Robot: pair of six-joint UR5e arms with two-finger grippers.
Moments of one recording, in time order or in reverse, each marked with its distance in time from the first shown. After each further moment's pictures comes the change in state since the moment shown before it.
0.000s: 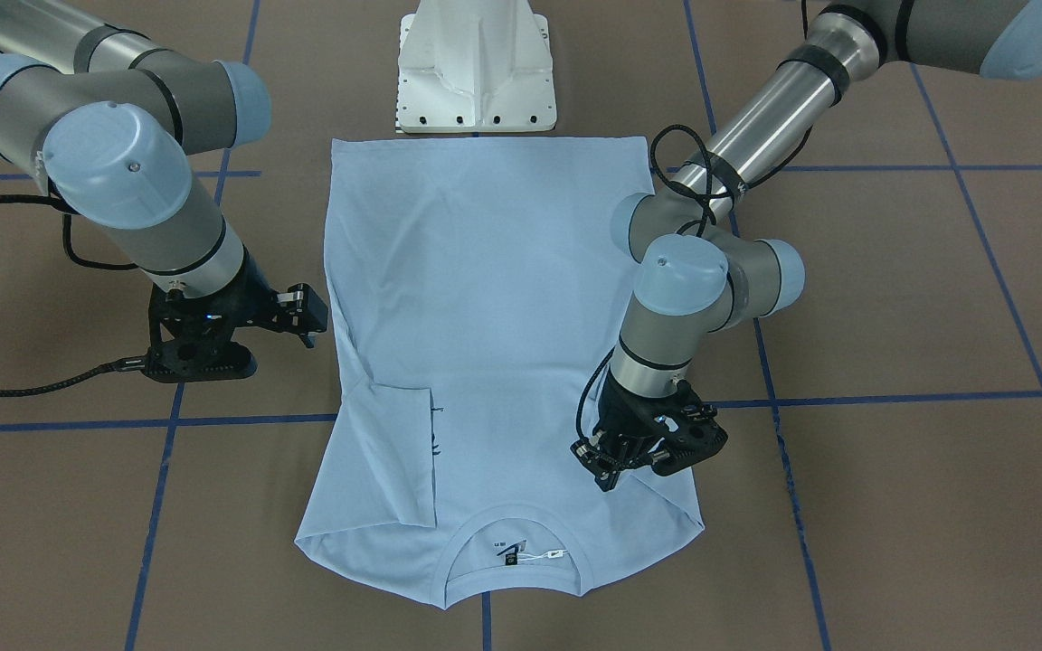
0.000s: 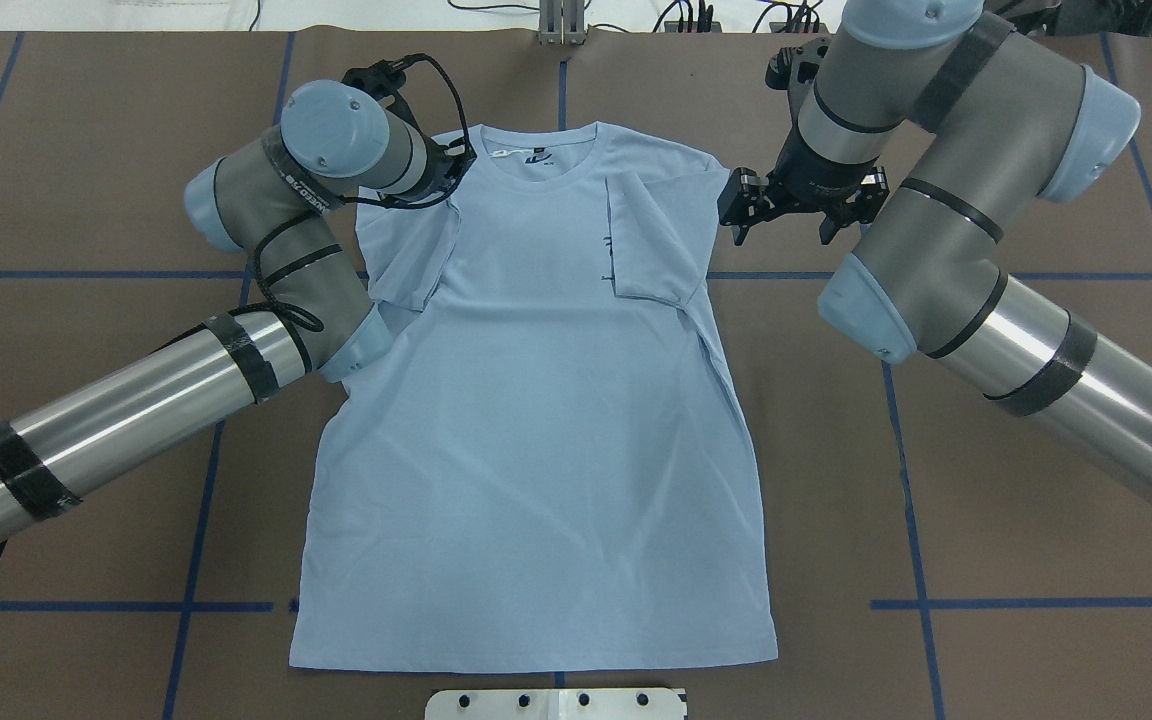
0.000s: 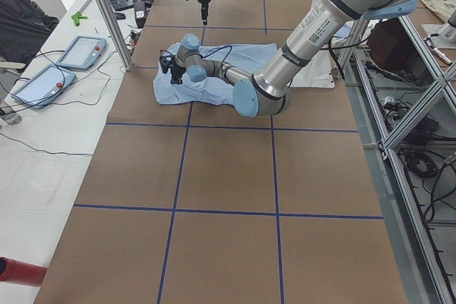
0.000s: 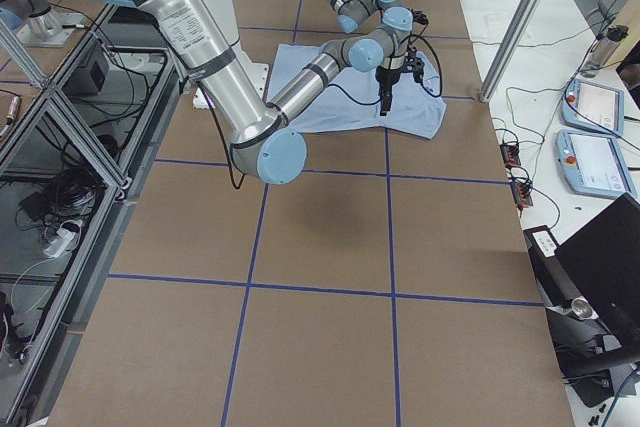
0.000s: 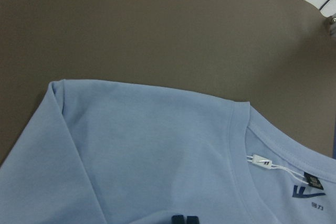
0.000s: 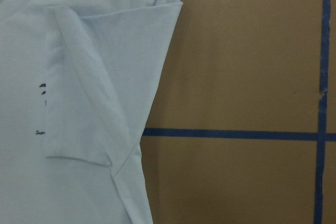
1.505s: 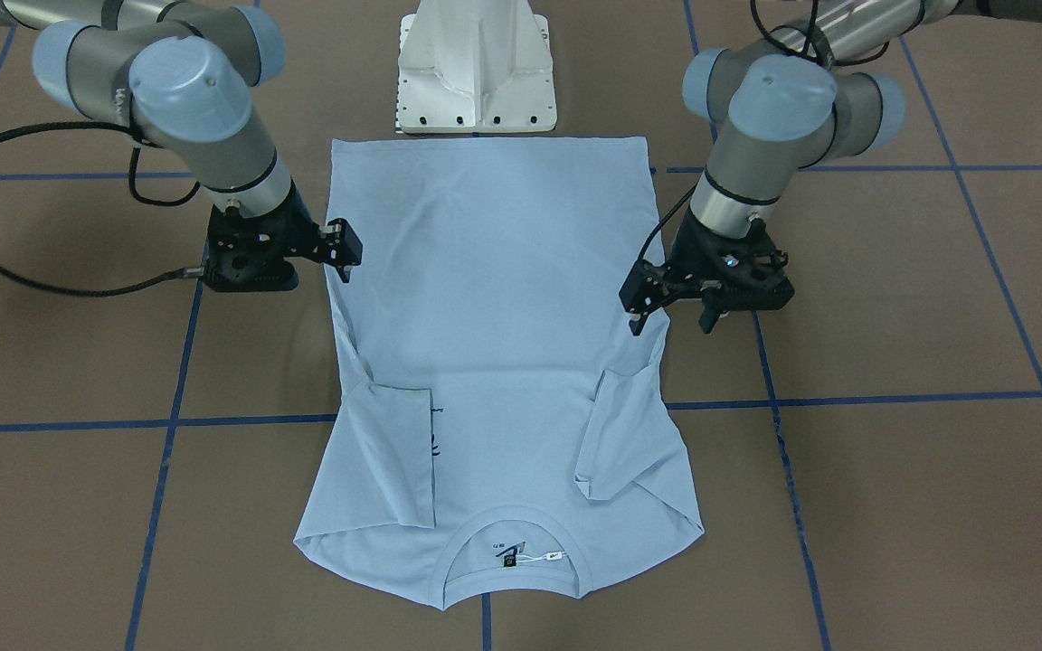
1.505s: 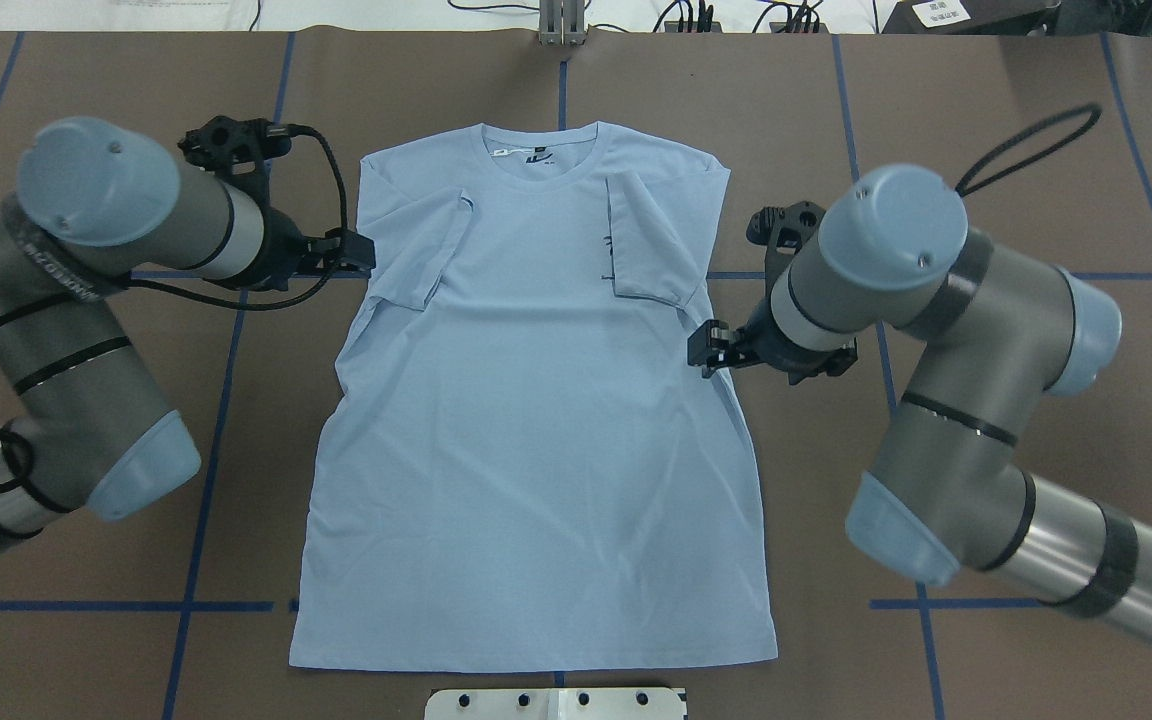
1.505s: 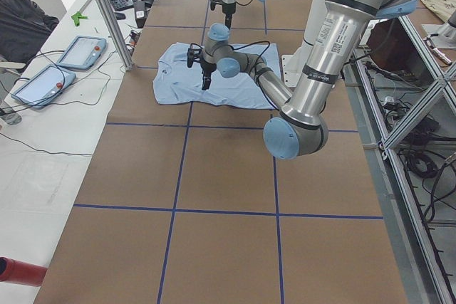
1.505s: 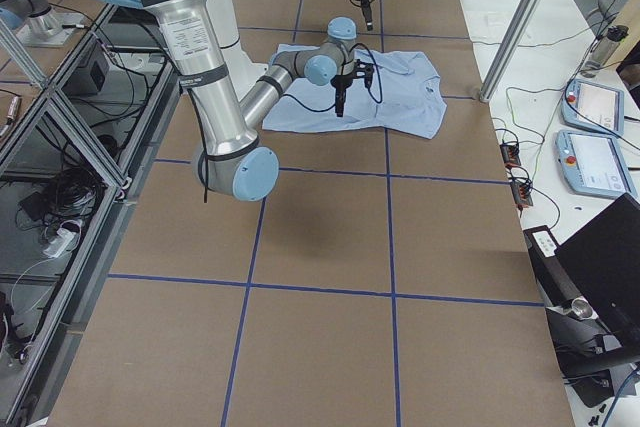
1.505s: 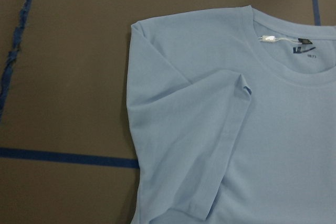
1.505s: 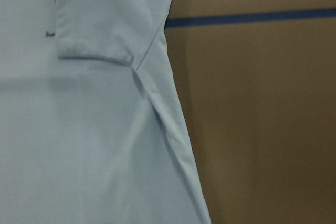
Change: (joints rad) left arm 0.012 0.500 -0.854 0.442 -0.157 0.341; right arm -0.308 -0.245 0.277 0.188 -0.207 0.409
